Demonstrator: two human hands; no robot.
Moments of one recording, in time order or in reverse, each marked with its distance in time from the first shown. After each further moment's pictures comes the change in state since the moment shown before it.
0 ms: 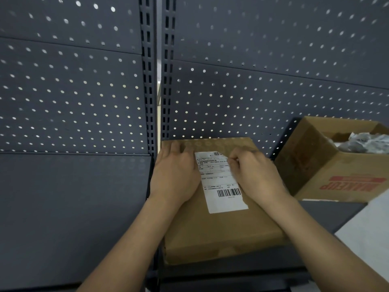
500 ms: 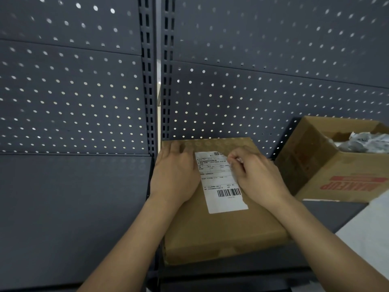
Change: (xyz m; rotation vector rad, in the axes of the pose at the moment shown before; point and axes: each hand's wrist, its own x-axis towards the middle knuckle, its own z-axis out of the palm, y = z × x) left_hand 0.000 0.000 0.000 -0.010 -0.001 -0.005; right_hand -0.006 0.013 0.002 0.125 0.037 -0.122
